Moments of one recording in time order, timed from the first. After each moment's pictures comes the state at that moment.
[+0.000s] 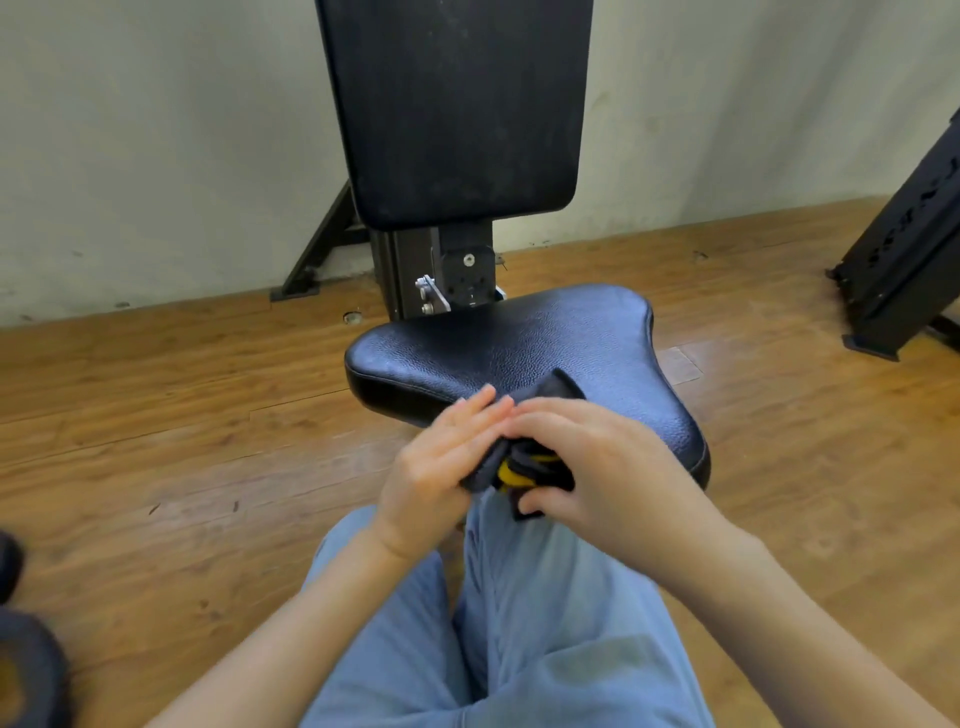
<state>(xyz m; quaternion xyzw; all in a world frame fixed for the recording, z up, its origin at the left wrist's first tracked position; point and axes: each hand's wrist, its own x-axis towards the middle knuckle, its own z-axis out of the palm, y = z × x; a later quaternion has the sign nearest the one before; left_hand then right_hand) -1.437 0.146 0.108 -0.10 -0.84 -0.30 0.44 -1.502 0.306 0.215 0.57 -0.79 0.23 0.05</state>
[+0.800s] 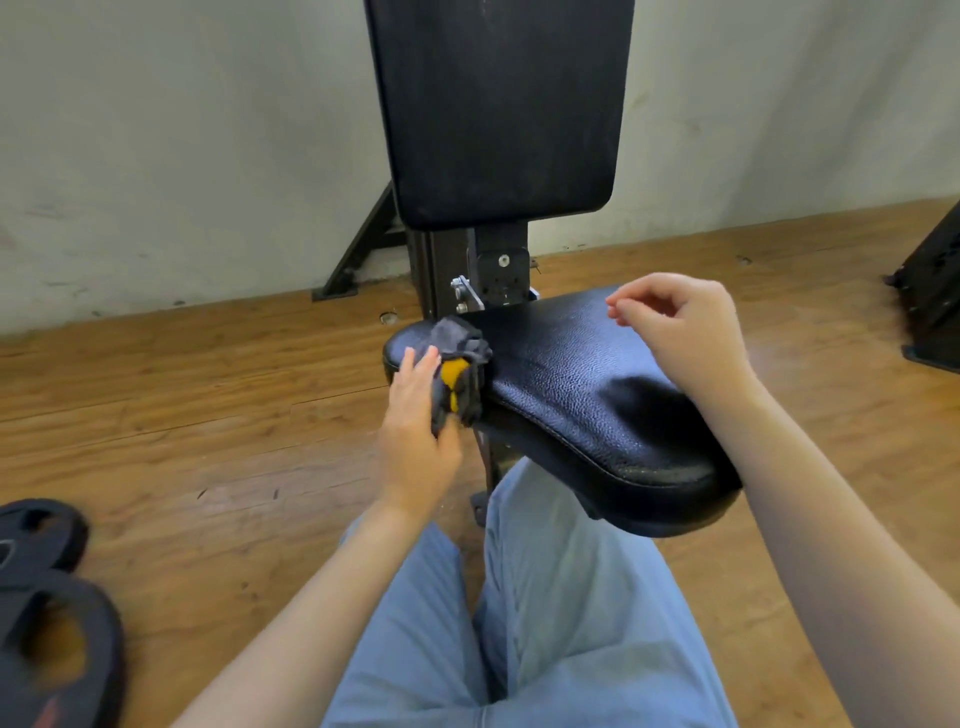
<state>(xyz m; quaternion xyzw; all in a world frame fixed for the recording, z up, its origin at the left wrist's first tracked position) -1.434 0.121 0.109 0.19 -0.82 -0.32 0.44 -1.600 0.277 0.224 0.37 -0.78 0.50 0.05</state>
